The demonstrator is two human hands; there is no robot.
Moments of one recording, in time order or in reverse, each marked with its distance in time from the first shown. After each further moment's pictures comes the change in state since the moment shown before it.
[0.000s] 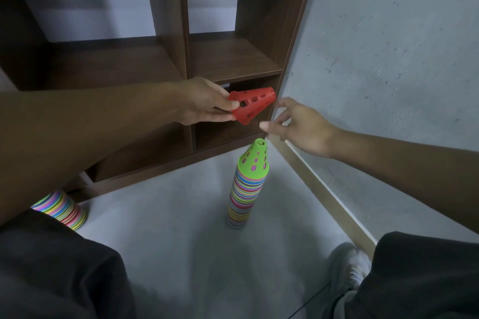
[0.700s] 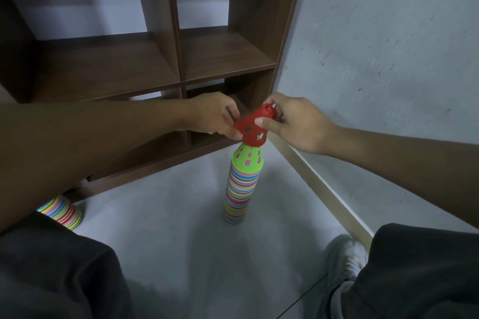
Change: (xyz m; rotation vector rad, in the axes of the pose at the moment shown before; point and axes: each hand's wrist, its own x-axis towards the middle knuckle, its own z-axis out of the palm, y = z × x) left_hand 0.013 -0.023 0.020 0.843 -0.120 0.301; right_hand -0.003 0.007 -0.001 -0.297 0.111 -0.231
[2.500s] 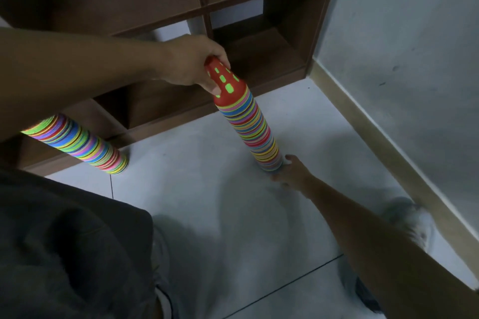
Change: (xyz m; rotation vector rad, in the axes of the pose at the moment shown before) left_hand -0.021 -0.072 -0.007 0.331 -0.041 -0.162; right_hand -0.078 0.073 0.311 0.860 -0.454 0.872
